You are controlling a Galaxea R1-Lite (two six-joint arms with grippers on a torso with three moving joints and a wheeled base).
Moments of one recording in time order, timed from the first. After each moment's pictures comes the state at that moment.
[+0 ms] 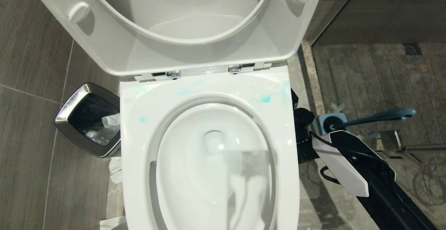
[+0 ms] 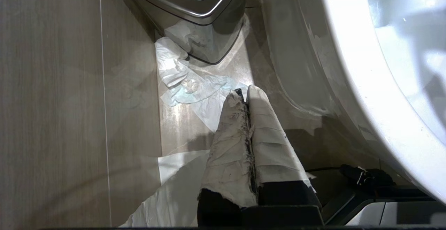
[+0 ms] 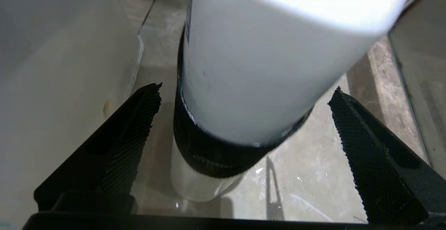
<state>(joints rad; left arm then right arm) 0.00 0.00 0.00 0.00 0.00 0.00 0.28 2.87 -1.99 -1.36 -0.16 -0.35</state>
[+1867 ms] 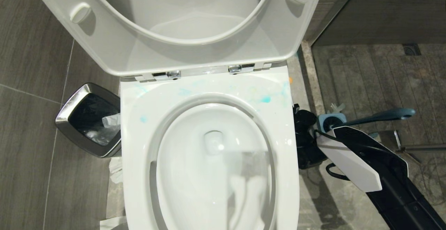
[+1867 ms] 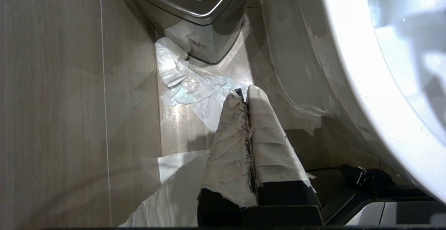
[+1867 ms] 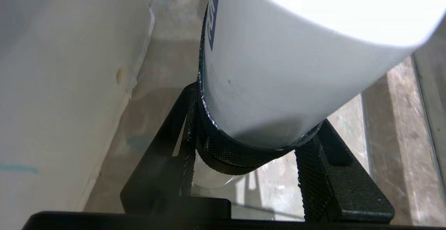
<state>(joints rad) 0.00 0.00 0.00 0.00 0.00 0.00 0.28 2.77 -1.72 -1.36 -0.15 -0.34</state>
